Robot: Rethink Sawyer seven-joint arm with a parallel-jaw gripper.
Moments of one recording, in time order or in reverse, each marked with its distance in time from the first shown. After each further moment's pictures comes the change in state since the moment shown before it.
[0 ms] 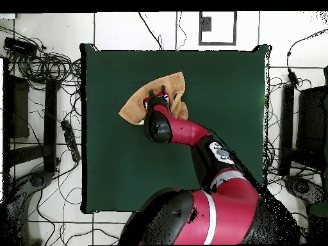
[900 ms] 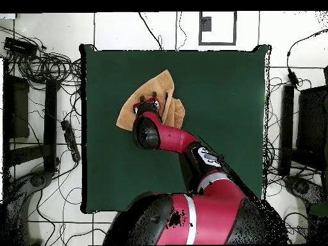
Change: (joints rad) arm 0.073 -0.035 -0.015 0.104 0.096 -0.042 0.016
